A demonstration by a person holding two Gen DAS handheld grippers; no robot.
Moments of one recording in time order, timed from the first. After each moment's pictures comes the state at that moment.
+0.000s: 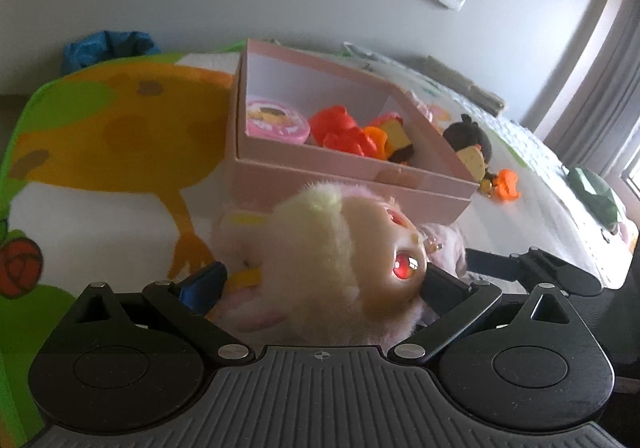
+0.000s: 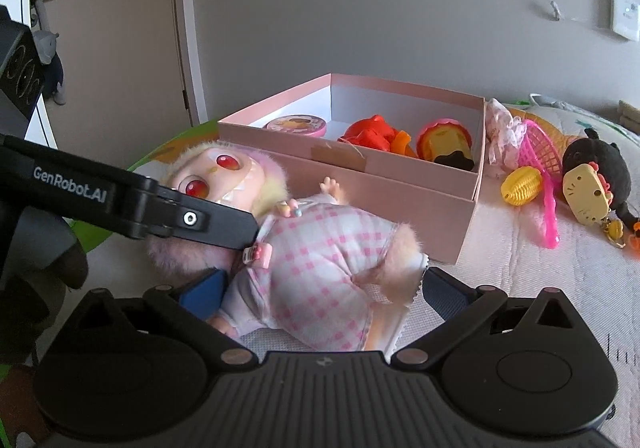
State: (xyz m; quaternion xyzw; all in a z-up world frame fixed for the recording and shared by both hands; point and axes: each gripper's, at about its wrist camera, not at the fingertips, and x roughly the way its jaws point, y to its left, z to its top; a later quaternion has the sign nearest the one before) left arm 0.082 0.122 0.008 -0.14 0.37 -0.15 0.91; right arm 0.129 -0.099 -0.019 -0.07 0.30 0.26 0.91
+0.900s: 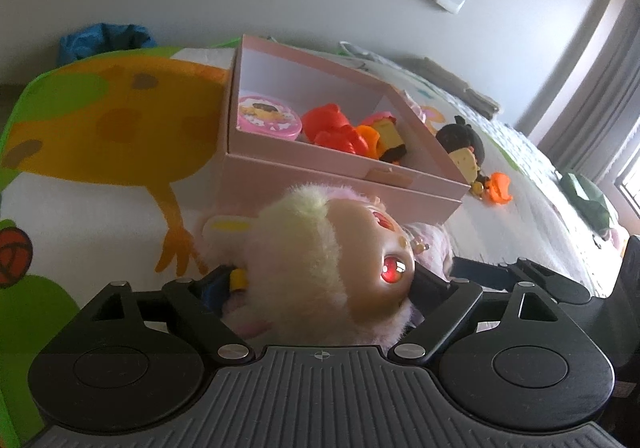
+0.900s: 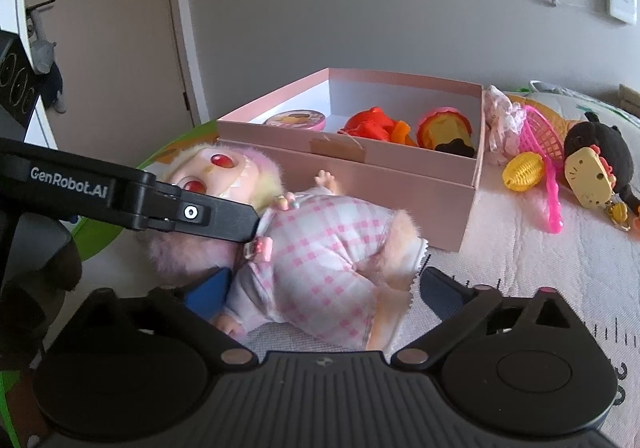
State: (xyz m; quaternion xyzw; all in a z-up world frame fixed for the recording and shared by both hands) left arm 0.079 0.122 0.008 -0.15 0.36 -0.15 0.91; right arm 0.126 -0.107 -0.019 -0.05 0.31 0.27 0.91
